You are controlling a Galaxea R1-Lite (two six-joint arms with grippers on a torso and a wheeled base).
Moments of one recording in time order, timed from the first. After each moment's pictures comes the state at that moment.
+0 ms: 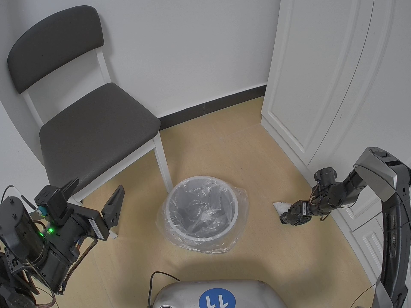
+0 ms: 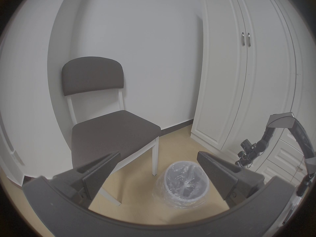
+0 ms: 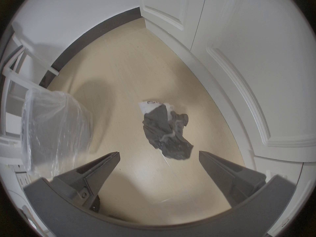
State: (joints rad) left arm -0.71 1.39 -0.15 -1.21 0.56 -0.03; right arm 0.02 2.52 -1.29 -0.27 0.00 0.09
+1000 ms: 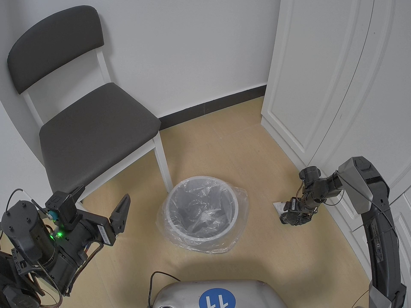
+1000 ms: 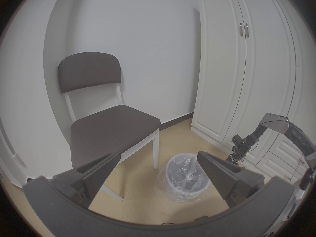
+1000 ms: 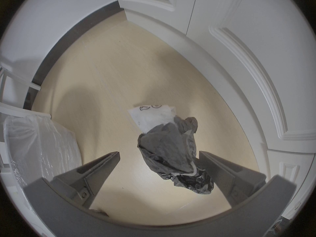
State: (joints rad) left arm -0.71 1.45 -0.14 -1.22 0.56 -0.03; right arm 0.05 2.77 -1.77 0.04 -0.08 0.27
